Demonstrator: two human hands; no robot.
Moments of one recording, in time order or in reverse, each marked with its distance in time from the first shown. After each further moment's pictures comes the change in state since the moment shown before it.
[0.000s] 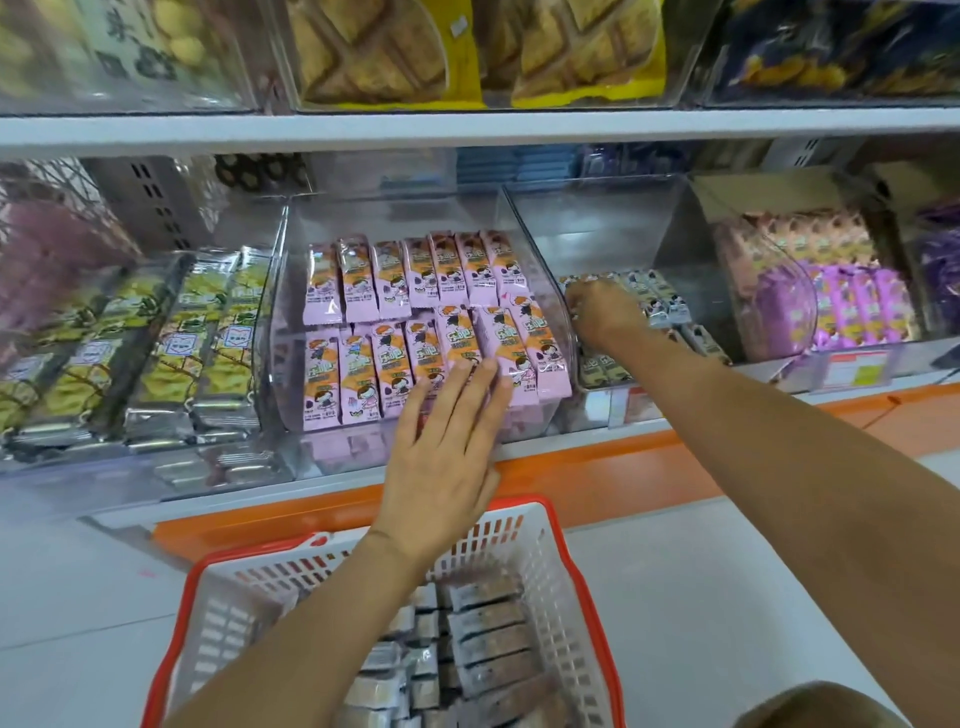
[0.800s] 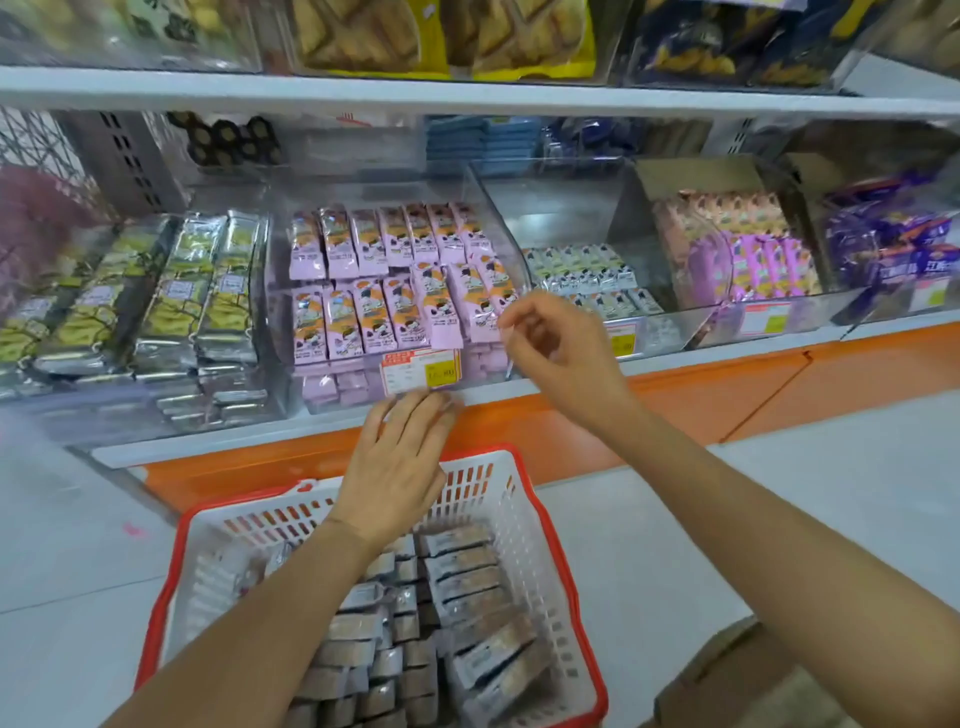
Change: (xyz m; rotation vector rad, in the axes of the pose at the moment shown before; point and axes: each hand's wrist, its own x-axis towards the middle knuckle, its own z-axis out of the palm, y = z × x) left_hand -0.065 0.004 -0.011 -0.085 -0.149 0.047; right_hand -0.184 -0.042 -0.033 0.731 0.215 -0.383
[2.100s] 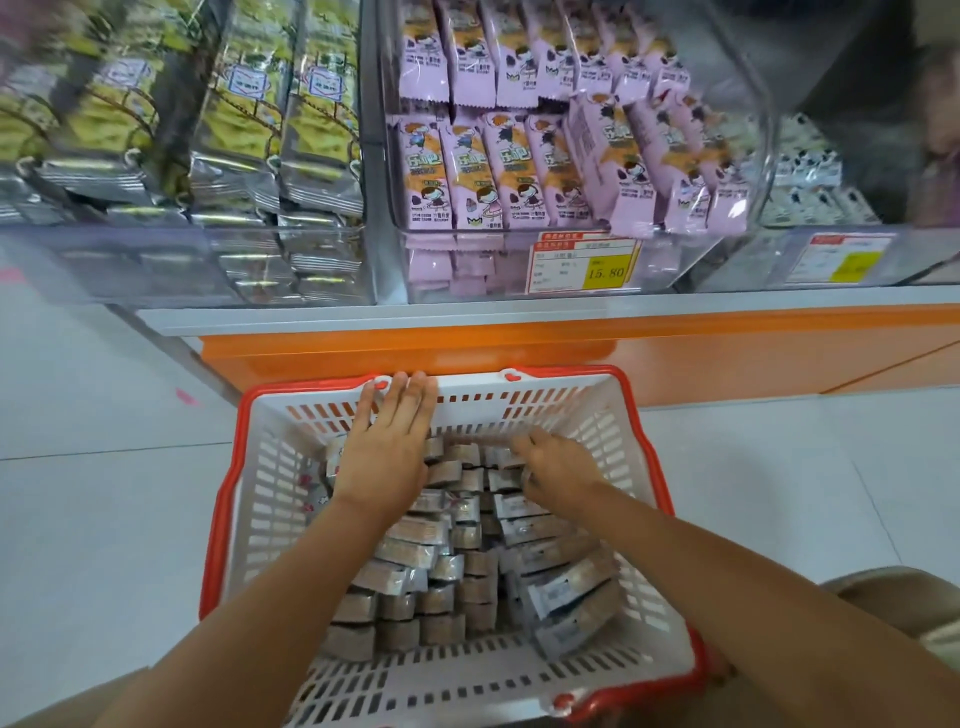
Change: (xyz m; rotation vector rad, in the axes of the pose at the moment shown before) left_hand -0.115 -0.051 0.096 0.038 -0.597 -0.238; right_hand -0.131 0.154 0.199 -0.802 -0.913 0.149
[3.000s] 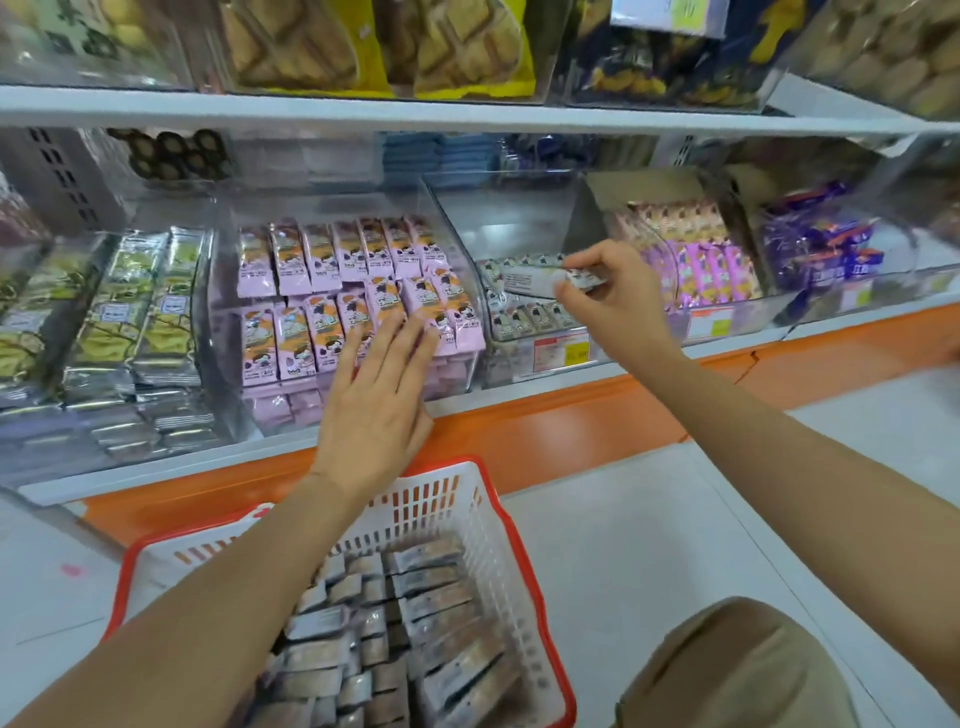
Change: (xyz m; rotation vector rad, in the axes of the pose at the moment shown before) left_hand 0.062 0.073 -0.204 -0.007 0.607 0.168; right_hand -0.121 0.152 -0.278 0.652 1.115 0.158
